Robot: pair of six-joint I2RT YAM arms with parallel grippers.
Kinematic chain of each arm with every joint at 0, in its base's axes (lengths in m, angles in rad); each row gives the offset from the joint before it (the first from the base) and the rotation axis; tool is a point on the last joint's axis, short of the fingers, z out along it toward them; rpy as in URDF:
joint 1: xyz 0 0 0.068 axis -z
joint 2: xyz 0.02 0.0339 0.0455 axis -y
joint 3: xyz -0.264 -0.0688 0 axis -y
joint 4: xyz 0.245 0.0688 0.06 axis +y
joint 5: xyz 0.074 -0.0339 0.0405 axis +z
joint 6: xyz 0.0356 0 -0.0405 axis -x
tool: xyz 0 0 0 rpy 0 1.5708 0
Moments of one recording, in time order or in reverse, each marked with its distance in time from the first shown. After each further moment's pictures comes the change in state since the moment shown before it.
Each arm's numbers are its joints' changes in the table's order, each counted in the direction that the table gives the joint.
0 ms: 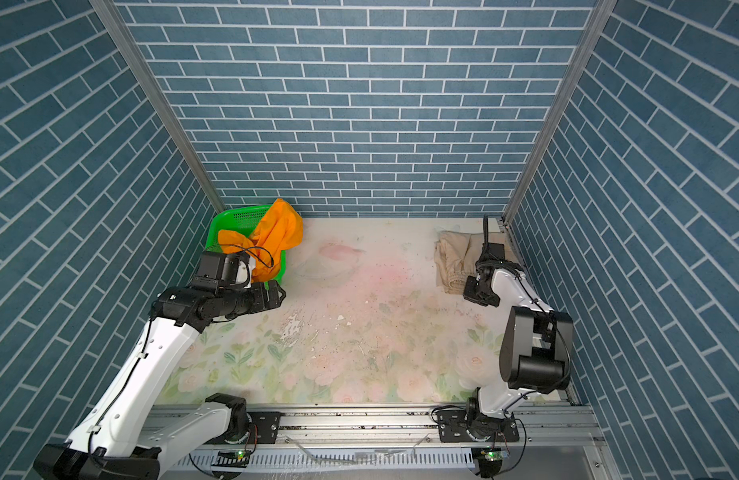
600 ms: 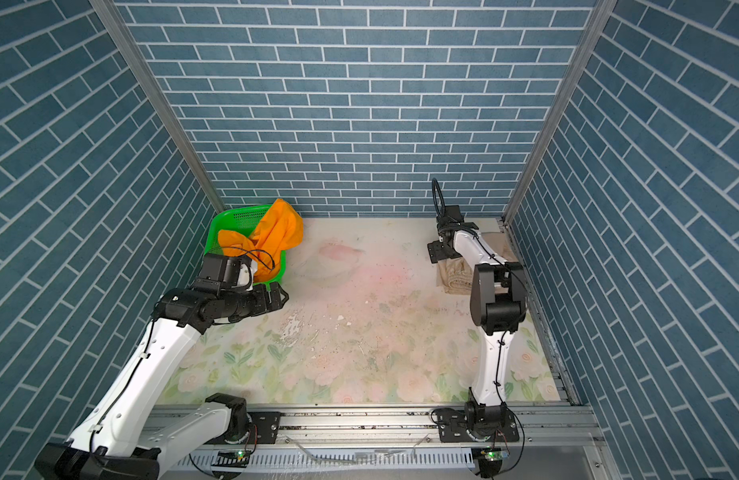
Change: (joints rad) left arm 0.003 0.000 -0.023 -0.003 -0.045 0.048; right arm -0.255 -0.370 0.568 -0.037 -0.159 0.317
